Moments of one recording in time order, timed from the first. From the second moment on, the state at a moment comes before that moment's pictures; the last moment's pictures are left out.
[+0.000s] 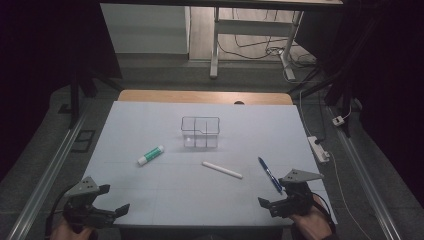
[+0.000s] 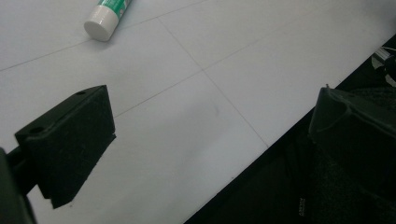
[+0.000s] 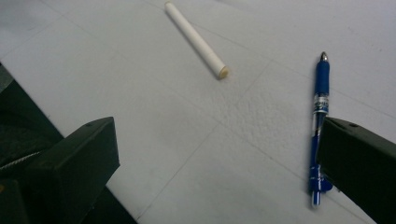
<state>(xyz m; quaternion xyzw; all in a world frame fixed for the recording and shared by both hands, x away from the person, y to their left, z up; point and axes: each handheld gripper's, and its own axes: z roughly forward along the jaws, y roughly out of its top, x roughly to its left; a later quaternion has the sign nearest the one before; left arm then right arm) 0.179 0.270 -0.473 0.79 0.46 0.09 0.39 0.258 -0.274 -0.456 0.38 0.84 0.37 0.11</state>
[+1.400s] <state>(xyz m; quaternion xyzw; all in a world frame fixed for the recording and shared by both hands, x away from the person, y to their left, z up) 0.181 0.269 -0.474 0.80 0.45 0.08 0.39 0.376 -0.257 -0.492 0.43 0.86 0.24 0.16</state>
